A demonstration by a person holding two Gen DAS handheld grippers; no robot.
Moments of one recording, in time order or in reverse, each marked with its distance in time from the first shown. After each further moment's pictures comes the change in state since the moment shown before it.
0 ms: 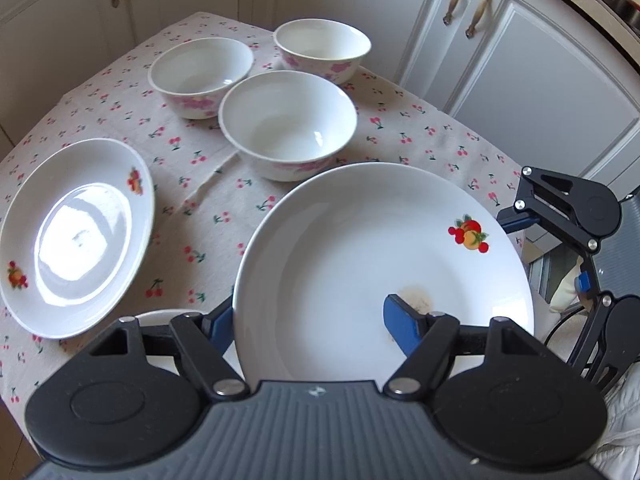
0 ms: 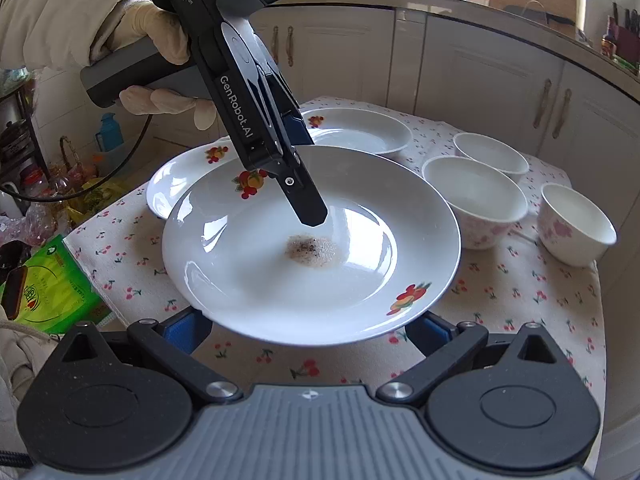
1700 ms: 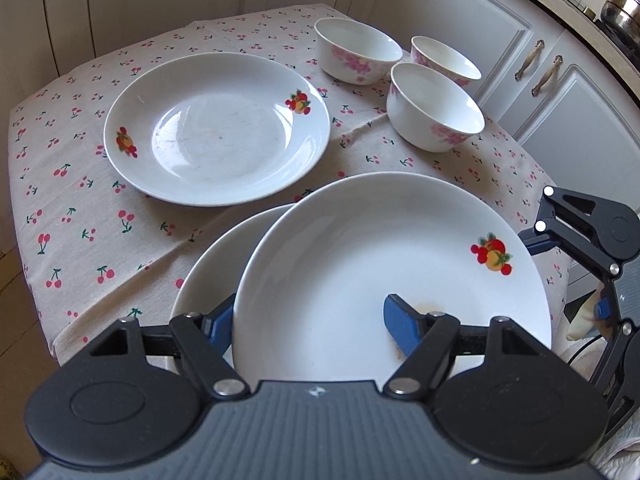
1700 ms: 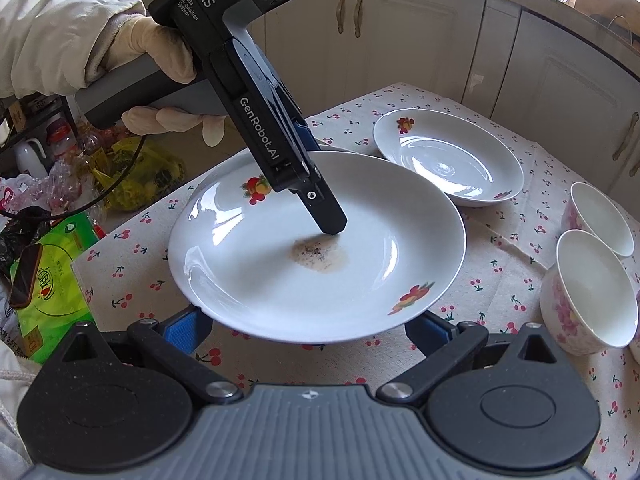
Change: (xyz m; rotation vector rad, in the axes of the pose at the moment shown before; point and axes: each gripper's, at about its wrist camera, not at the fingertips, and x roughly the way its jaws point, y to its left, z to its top) left arm -0.017 0.101 -0.084 -0.237 -0.095 0.010; right arm 0.077 0.060 0.073 -0.101 0.133 0.088
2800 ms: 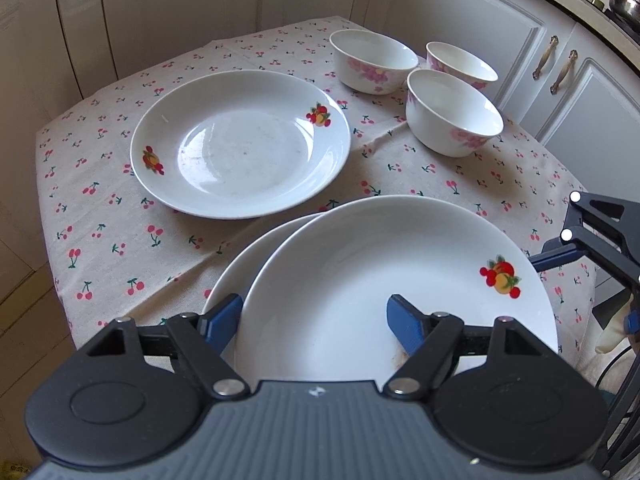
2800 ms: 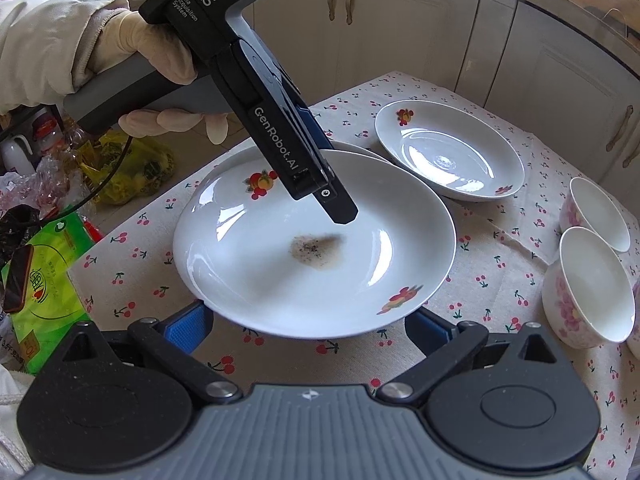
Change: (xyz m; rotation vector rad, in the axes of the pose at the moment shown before) left arm -0.004 -0.004 -0.003 0.041 -0.045 0.106; right arm 0.004 0.014 0.009 0.013 0.043 -0.046
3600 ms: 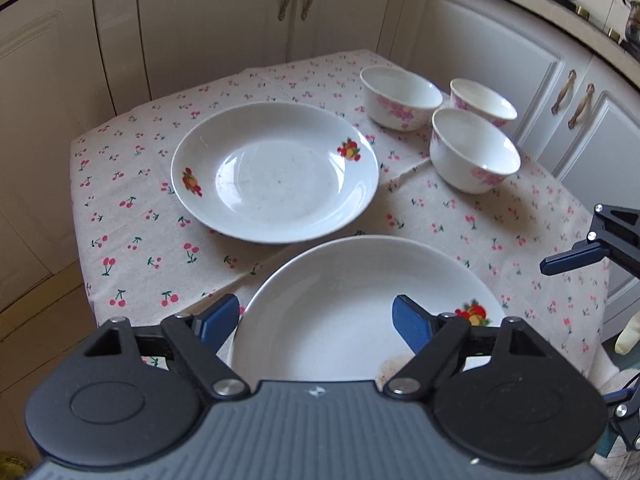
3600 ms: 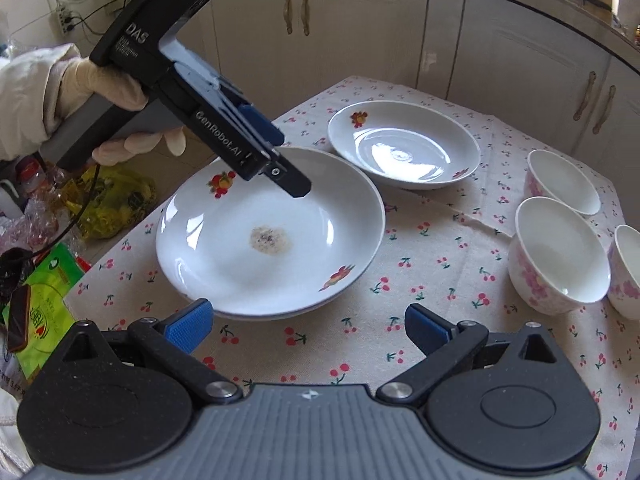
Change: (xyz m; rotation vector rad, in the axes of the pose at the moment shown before) left arm -0.018 0.009 -0.002 -0.059 -0.104 0.050; right arm -0.025 -0.028 -0.008 0.150 -0.054 -0.031
